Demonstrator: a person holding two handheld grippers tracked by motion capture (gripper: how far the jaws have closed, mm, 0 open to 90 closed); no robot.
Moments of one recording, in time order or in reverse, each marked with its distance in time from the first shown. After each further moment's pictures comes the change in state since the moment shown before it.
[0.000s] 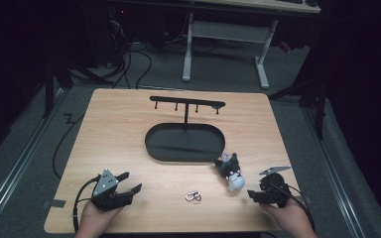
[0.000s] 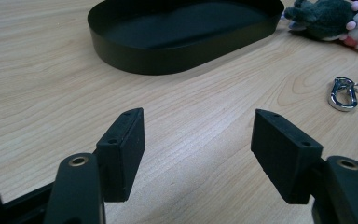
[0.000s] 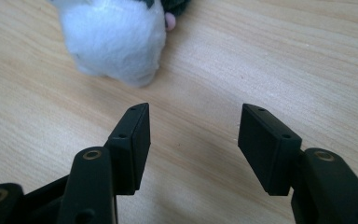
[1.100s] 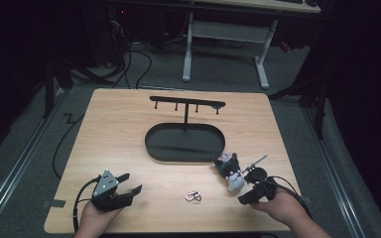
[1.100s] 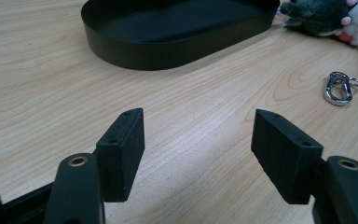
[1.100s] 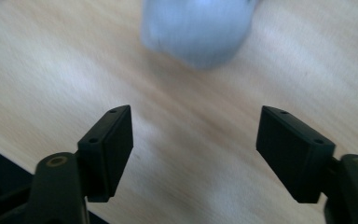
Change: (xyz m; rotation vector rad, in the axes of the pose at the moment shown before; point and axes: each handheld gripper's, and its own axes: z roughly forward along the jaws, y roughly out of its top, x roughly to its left) left arm 0.000 -0.002 0.000 0.010 -0.017 0.005; right arm 0.032 0.040 -0.001 0.273 0.039 -0.124
